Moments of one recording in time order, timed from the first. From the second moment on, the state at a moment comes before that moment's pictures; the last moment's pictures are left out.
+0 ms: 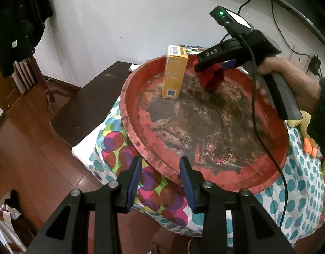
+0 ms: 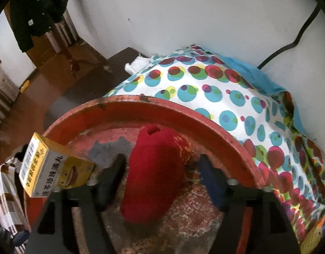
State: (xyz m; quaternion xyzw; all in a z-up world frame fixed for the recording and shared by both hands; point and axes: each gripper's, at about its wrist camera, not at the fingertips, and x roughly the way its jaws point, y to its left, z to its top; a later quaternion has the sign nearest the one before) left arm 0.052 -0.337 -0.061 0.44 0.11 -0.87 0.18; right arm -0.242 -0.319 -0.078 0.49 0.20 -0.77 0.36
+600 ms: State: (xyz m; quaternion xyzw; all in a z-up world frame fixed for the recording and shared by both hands) left arm 0.032 -0.234 -0.008 0.41 0.05 -0.91 0.05; right arm -0.117 -0.033 0.012 0.41 0.15 -0.86 0.27
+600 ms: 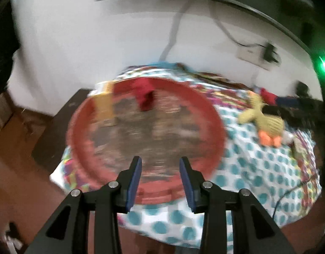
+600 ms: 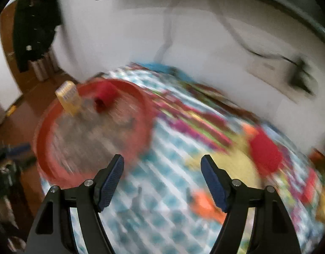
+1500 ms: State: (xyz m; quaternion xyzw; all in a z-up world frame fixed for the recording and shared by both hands) left arm -0.060 0.003 -0.063 0.49 0.00 -0.86 -0.18; right arm -0.125 0.172 -0.083 0.47 0.05 -0.88 0.11
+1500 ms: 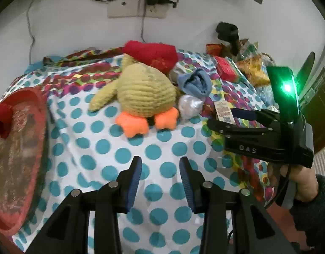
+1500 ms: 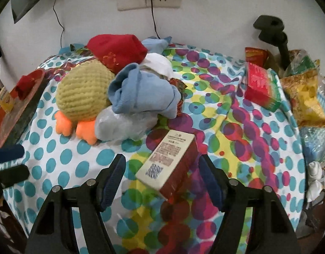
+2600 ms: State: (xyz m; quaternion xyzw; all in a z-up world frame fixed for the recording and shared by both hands) left arm -0.161 0.132 -0.063 0.45 -0.18 -0.84 -0.25; right arm -0.144 0.224 -0.077 0.42 0.04 -0.90 0.11
